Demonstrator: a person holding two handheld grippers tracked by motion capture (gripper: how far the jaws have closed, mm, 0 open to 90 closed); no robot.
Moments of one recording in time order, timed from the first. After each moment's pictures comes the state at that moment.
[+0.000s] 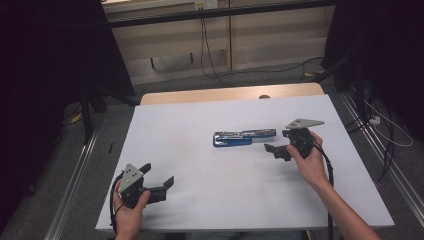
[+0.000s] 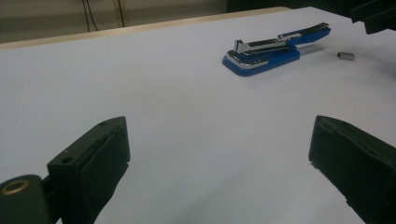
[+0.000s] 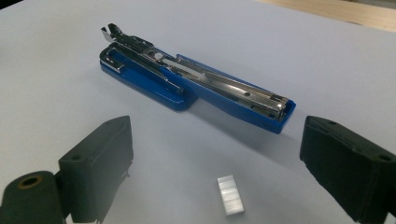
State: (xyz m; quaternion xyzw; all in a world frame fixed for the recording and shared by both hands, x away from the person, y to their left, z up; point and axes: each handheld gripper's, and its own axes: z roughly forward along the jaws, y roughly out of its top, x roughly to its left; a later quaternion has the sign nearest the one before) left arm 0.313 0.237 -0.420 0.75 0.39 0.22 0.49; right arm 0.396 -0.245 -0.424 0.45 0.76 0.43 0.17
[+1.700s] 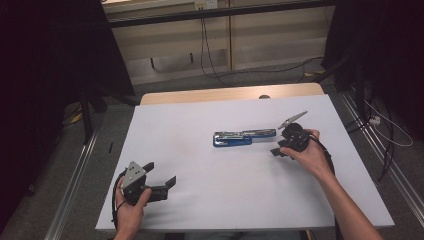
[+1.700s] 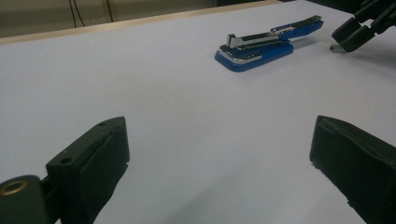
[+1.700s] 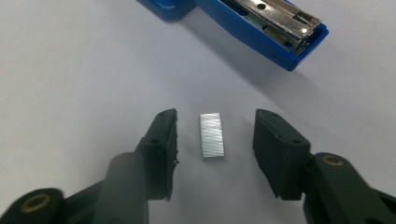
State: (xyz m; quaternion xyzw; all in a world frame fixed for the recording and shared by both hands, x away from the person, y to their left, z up) left arm 0.319 0.235 -0.422 0.76 0.38 0.20 0.49; right arm 0.421 -0.247 -0.431 0.41 0.87 0.27 0.08
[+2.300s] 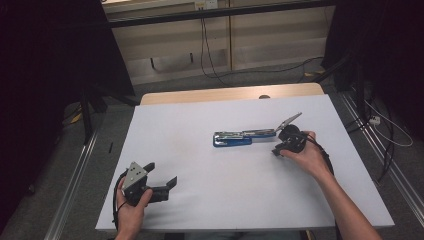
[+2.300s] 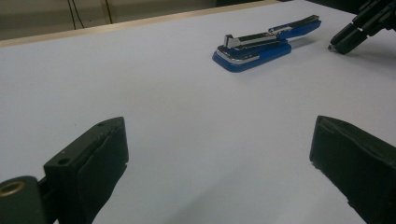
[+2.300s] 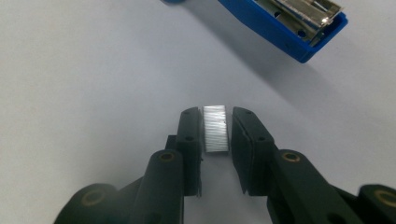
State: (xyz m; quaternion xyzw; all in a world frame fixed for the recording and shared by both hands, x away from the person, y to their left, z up) left arm 0.318 0.233 -0.422 0.76 0.37 0.21 0.49; right arm 0.421 -0.241 -0.434 0.41 0.88 0.24 0.08
